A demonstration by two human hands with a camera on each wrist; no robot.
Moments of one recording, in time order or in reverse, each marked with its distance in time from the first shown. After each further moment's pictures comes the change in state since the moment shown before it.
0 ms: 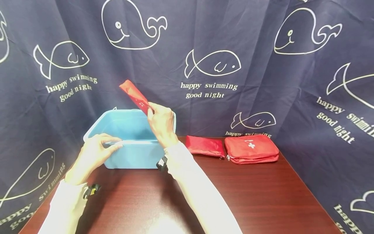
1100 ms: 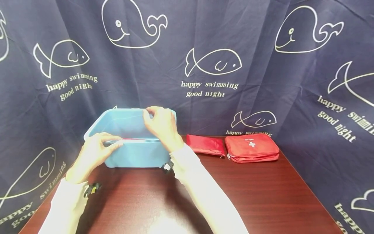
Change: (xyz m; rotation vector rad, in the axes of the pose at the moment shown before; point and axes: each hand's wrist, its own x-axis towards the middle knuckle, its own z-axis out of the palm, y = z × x) left_hand 0.001 -0.001 0.001 0.010 -0.011 -0.023; right_hand -0.005 -0.012 -0.030 0.019 -0.239 0.013
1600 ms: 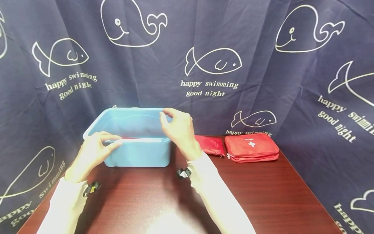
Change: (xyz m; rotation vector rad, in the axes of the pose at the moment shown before) left_hand -0.001 0.001 0.000 -0.005 0.010 0.008; right_hand -0.025 0.028 -0.045 0.027 0.082 -0.003
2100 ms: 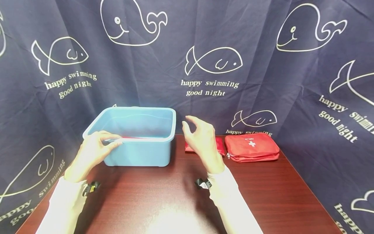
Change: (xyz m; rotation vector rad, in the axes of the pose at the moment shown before) left_hand 0.000 -0.001 0.001 -0.004 0.014 0.011; right_hand -0.036 0.045 -0.044 -0.086 0.057 0.024
